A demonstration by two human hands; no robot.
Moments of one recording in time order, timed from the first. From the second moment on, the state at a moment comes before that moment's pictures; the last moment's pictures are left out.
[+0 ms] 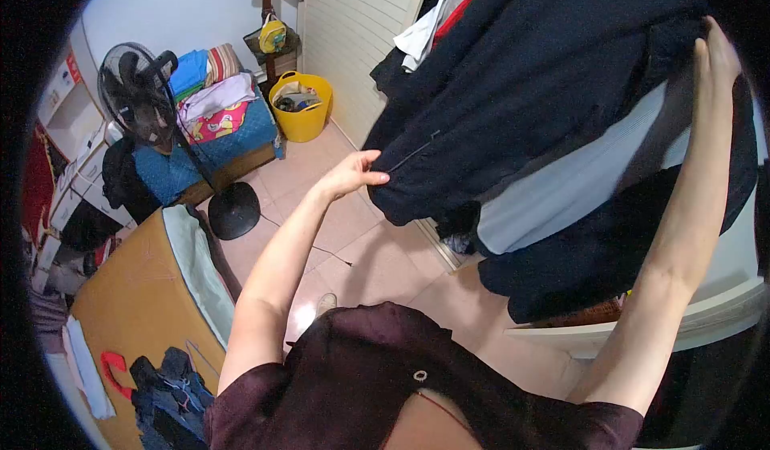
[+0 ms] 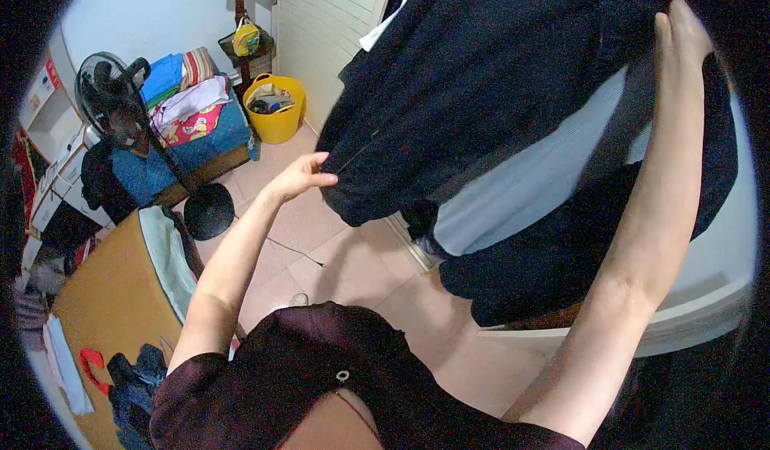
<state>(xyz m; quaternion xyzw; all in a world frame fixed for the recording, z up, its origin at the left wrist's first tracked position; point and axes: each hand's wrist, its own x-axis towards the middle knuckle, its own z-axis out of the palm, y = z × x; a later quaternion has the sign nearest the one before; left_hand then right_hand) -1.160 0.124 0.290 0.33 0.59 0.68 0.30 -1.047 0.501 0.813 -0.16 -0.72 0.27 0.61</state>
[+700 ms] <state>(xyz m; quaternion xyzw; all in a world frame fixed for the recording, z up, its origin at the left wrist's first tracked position) -1.208 0.090 0.266 0.49 0.69 0.42 0.32 -1.057 0.417 0.730 -0.11 -0.78 0.57 0.25</state>
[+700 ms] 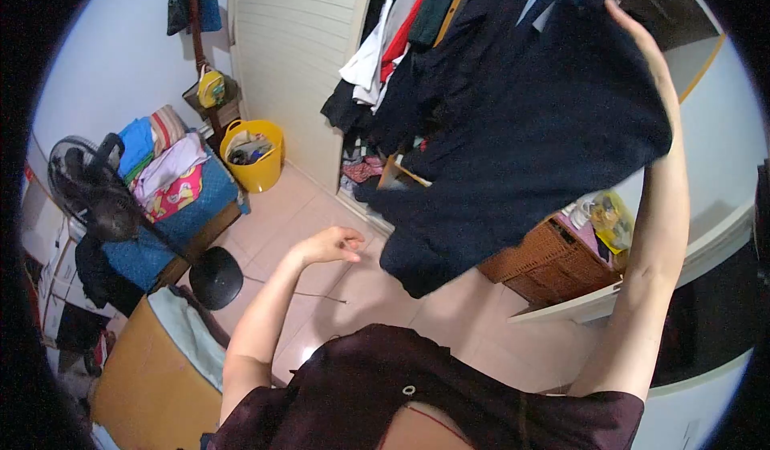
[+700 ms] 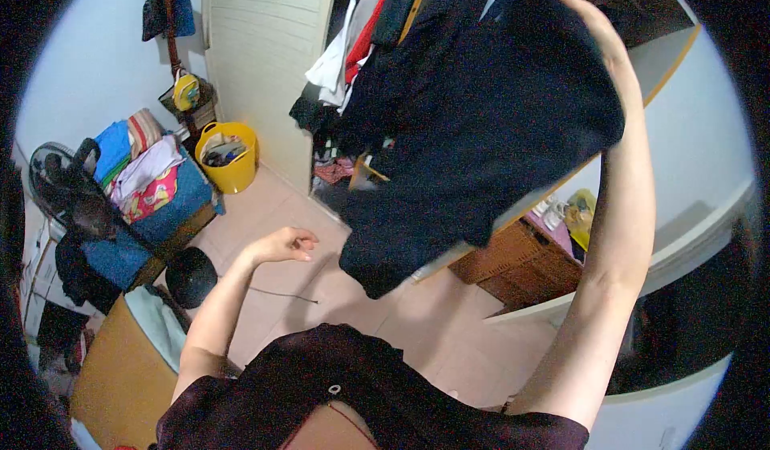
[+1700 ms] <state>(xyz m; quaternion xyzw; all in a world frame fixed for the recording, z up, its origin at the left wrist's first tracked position) -1.273 0.195 0.425 0.40 0.67 0.61 -0.12 -1.059 0.409 0.742 -0.06 -0.96 0.12 0.24</state>
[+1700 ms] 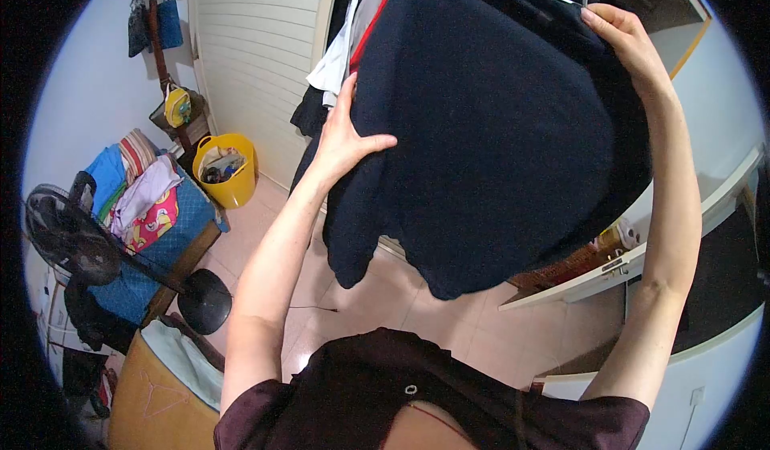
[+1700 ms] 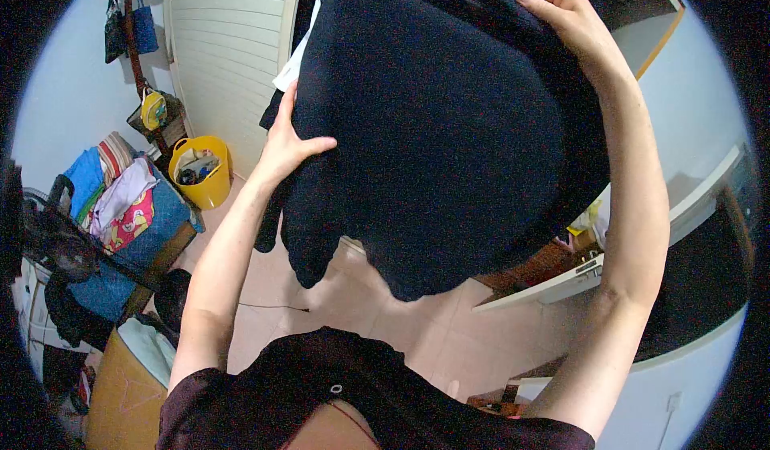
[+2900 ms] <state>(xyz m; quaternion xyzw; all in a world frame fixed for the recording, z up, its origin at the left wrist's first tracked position) -1.247 0.160 0.470 0.31 0.21 0.82 0.43 -1.088 0.386 0.737 -0.01 -0.95 0.08 0.31</state>
